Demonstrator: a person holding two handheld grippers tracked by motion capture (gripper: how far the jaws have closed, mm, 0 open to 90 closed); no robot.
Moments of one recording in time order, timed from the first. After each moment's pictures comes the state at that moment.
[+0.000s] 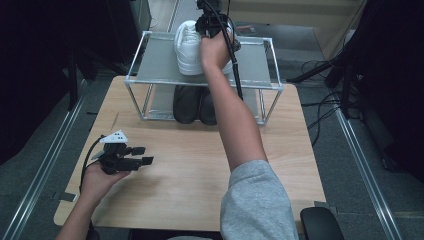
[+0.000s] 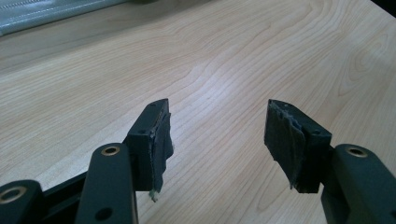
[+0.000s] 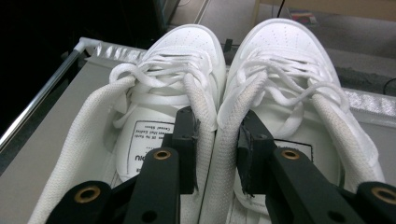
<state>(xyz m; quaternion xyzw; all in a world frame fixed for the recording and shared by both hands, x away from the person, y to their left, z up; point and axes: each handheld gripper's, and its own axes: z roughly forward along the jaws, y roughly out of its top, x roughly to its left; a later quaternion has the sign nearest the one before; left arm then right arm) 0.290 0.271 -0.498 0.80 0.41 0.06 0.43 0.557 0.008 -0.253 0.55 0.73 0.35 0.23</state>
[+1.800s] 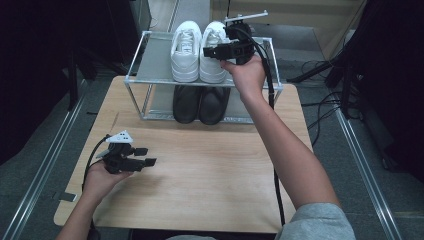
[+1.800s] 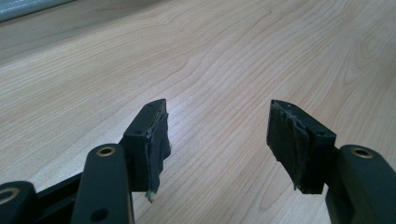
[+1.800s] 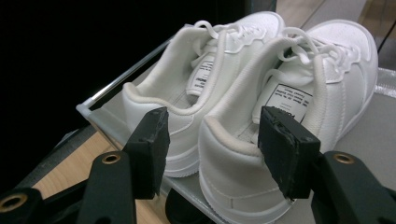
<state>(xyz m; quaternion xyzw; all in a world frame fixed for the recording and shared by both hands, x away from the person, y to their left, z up) 0.295 0.263 -0.503 0.82 0.41 0.05 0.41 0.473 -0.073 -0.269 0.40 0.76 0.49 0.14</state>
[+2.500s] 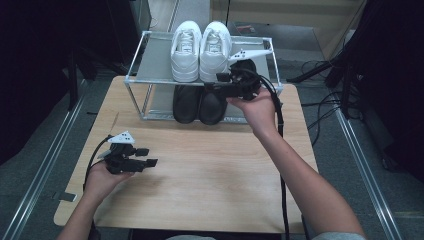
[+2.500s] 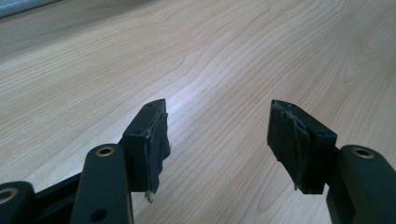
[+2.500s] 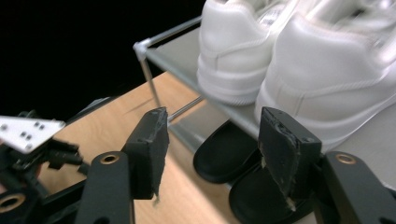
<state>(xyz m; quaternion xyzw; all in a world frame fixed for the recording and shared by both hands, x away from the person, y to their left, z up) 0.295 0.259 -0.504 0.82 0.40 0.05 0.41 0.406 -0.094 -0.313 0.31 0.80 0.50 0.12</state>
